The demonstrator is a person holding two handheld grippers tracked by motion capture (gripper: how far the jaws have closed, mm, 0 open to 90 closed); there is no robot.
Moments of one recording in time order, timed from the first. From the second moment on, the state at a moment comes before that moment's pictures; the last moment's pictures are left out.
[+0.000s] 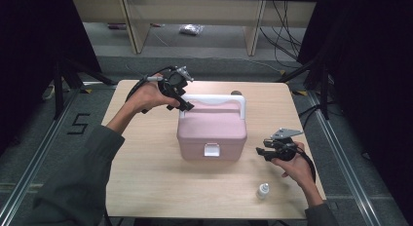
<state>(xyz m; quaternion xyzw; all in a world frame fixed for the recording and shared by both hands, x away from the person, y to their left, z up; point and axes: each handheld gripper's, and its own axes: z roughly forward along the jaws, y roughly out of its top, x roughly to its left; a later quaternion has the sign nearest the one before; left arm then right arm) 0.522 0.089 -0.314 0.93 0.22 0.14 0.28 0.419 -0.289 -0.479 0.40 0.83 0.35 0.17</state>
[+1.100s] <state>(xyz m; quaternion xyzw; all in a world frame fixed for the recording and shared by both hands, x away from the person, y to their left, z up) 0.550 0.069 -0.311 0.96 0.16 0.08 0.20 0.421 -0.290 -0.480 0.39 0.83 0.35 0.16</state>
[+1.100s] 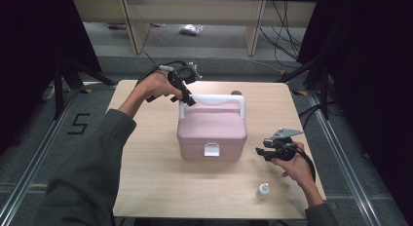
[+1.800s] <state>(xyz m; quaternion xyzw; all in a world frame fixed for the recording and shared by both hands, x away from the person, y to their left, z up) 0.556 0.072 -0.289 0.96 0.16 0.06 0.21 0.418 -0.296 -0.462 0.39 0.80 0.41 0.18</state>
